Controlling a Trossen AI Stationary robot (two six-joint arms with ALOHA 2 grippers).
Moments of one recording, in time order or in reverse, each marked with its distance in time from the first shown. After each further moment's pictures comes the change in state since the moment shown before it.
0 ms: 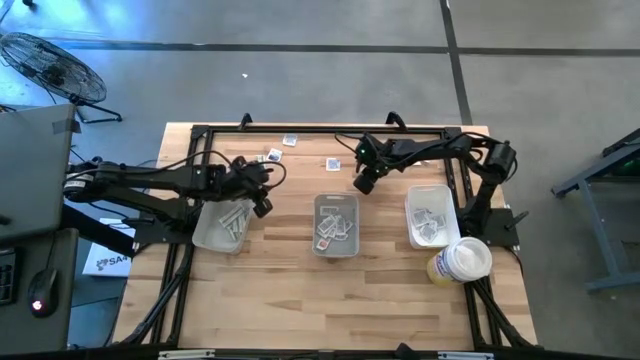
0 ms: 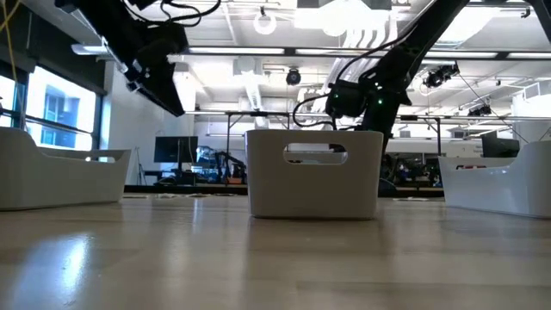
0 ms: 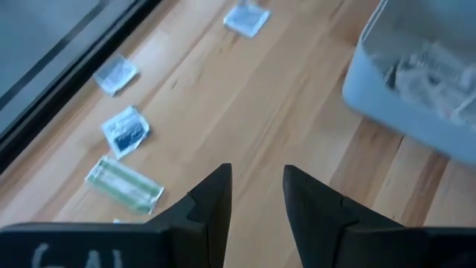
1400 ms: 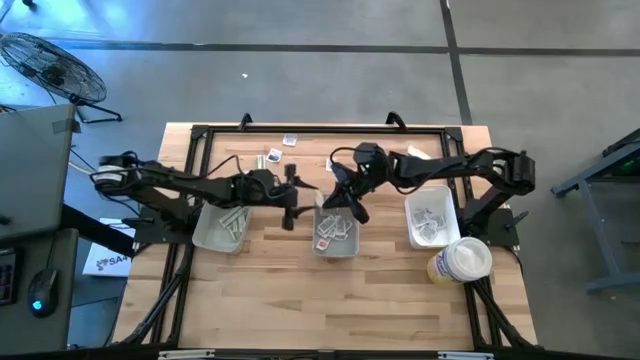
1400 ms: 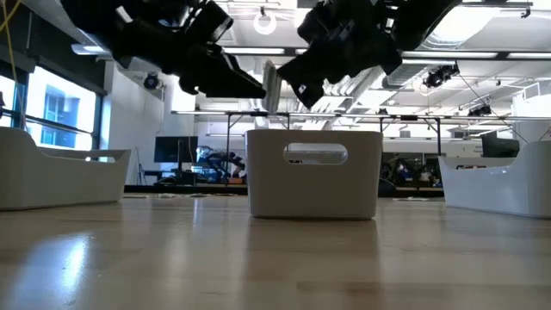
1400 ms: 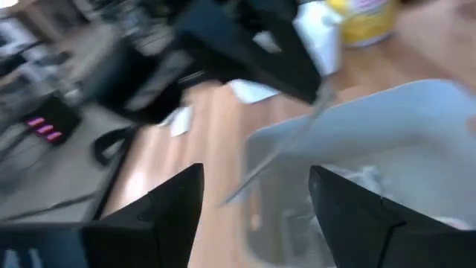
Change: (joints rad) left arm 0.000 0.323 -0.118 1.023 0.334 0.737; right arm 0.286 -0.207 -0.002 0.567 -0.737 -0.132
